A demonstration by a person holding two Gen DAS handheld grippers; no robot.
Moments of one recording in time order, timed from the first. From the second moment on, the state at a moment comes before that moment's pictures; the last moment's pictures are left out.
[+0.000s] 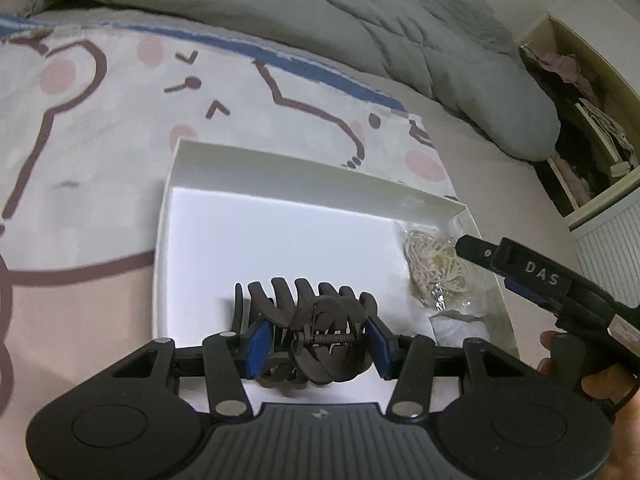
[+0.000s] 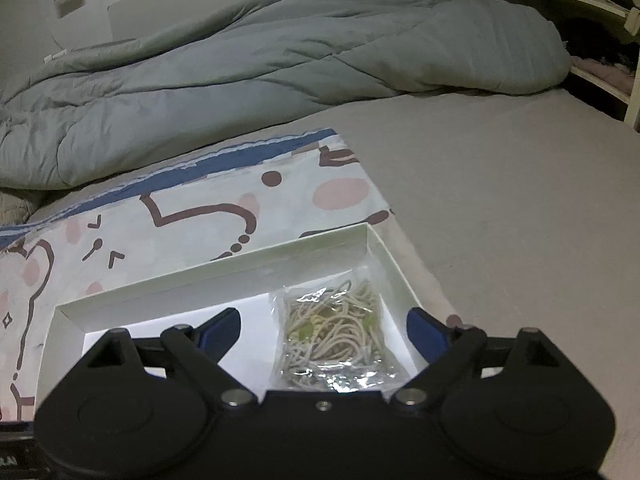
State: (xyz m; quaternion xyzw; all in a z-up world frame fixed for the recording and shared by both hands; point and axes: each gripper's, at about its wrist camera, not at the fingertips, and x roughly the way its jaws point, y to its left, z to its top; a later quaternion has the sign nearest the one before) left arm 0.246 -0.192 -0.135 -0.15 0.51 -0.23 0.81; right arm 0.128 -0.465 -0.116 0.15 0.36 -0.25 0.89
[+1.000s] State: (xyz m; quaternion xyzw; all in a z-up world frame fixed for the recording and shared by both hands) left arm 0.213 -0.185 -0.089 -0.10 0.50 -0.21 0.84; right arm 0.087 -0.444 -0.083 0.15 0.37 -0.20 0.90
